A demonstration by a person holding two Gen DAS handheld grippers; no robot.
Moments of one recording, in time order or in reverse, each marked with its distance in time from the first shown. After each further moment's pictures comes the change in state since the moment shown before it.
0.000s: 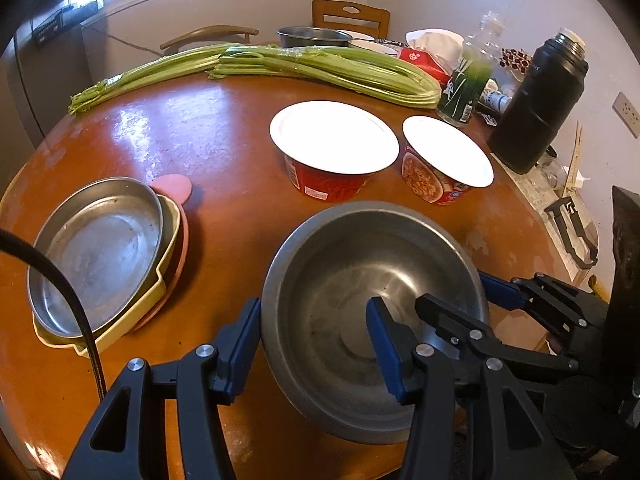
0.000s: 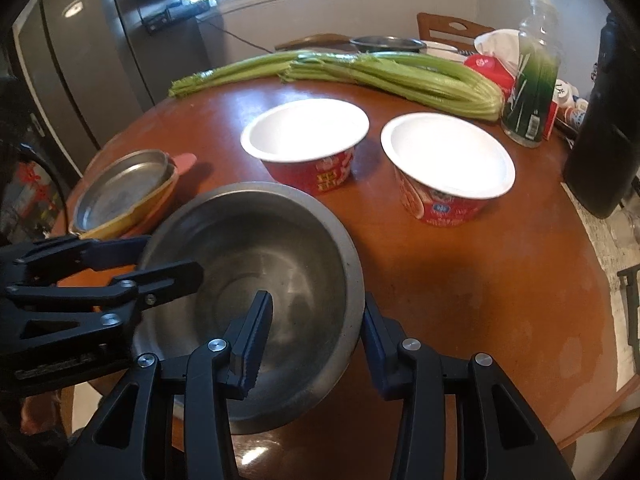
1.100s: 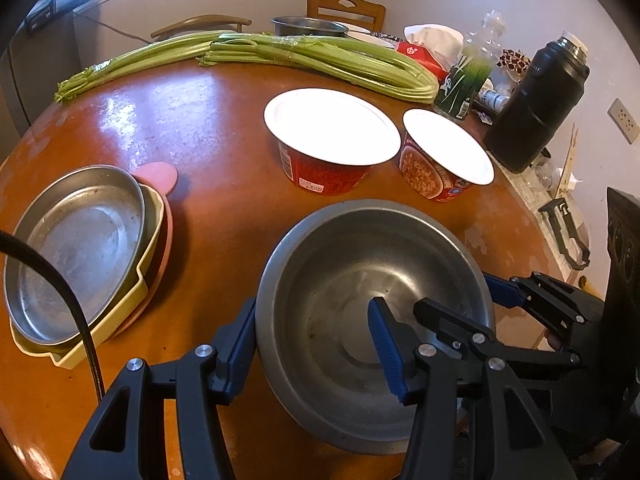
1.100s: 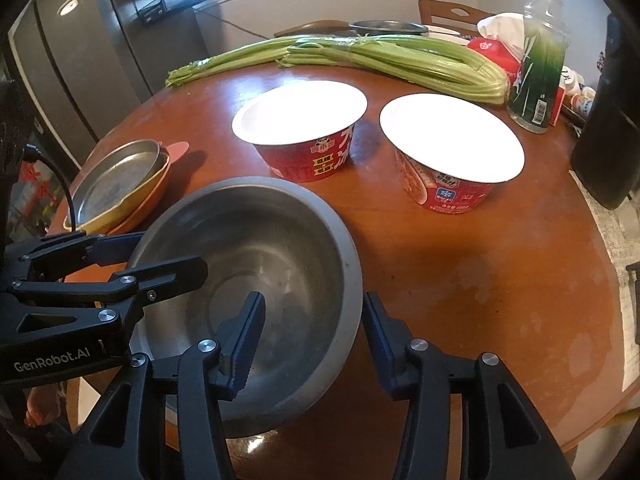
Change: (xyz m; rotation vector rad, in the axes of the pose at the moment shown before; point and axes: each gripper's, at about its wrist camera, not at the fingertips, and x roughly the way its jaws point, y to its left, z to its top) left arm 0.013 0.011 0.001 -0.019 0.025 -0.072; right arm 0.006 -0.005 0.000 0.005 0.035 0.009
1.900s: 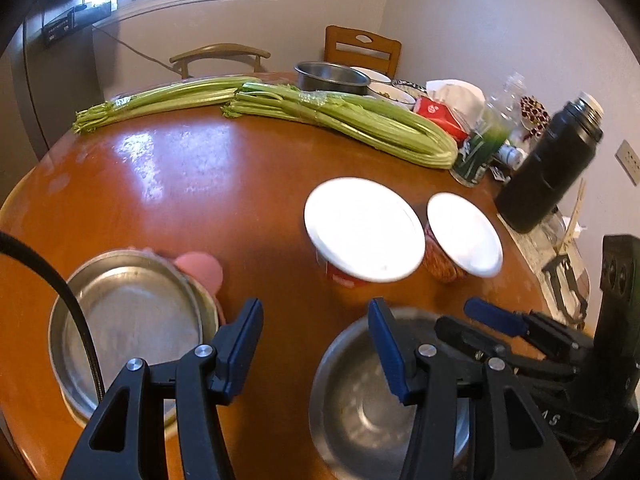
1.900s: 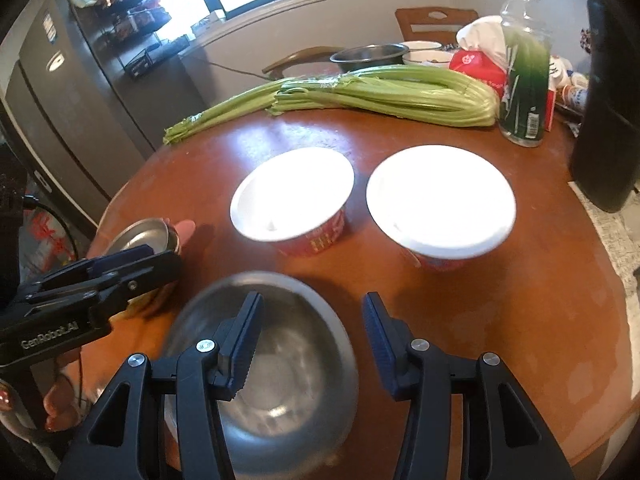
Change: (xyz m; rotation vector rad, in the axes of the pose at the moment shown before) left arm -0.026 0.023 0.064 -0.040 -0.106 0.033; right arm -0.010 -0.020 0.050 0.173 -0.071 0.103
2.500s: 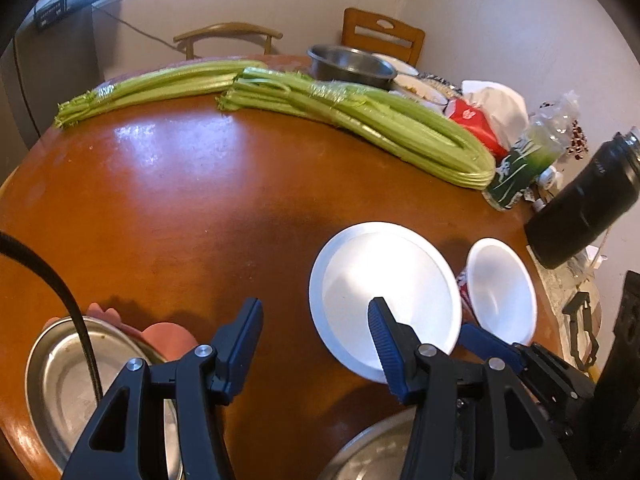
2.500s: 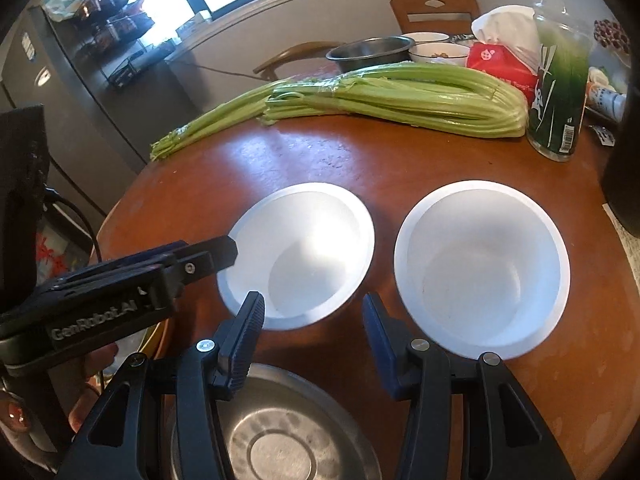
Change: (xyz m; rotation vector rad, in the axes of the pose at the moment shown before) left arm 0.064 0.004 0.052 -0.057 0.079 0.026; right arm 0.043 0.004 0.045 0.020 0.005 -0.017
